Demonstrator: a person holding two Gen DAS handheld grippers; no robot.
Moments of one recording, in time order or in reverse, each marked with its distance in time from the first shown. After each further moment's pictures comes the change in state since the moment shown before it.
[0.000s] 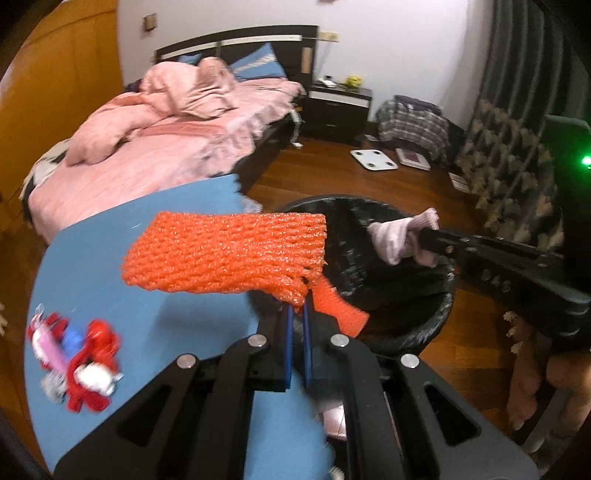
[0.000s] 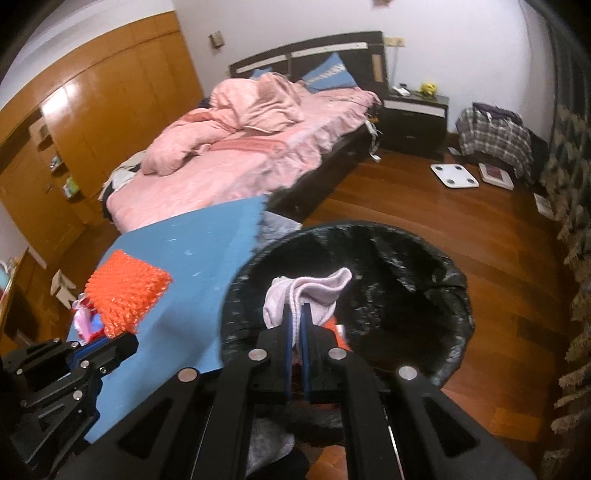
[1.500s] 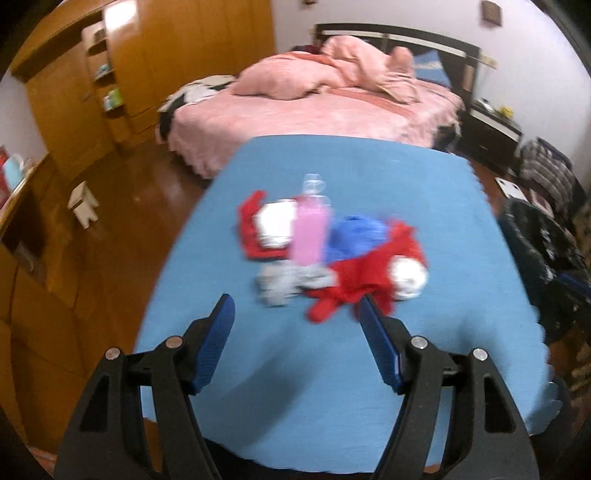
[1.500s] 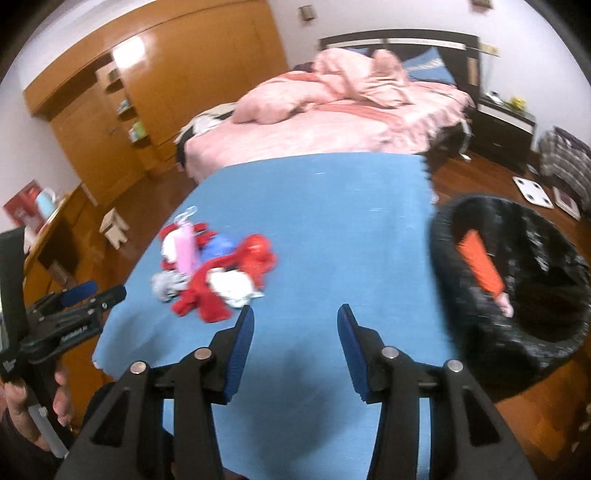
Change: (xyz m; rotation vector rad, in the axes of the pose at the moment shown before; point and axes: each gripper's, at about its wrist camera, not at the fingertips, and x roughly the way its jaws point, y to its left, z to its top) left arm -0.122 0.316 -0.161 -0.370 0.029 0.439; right arm 0.019 0.255 -0.109 -0.227 0.076 0.217
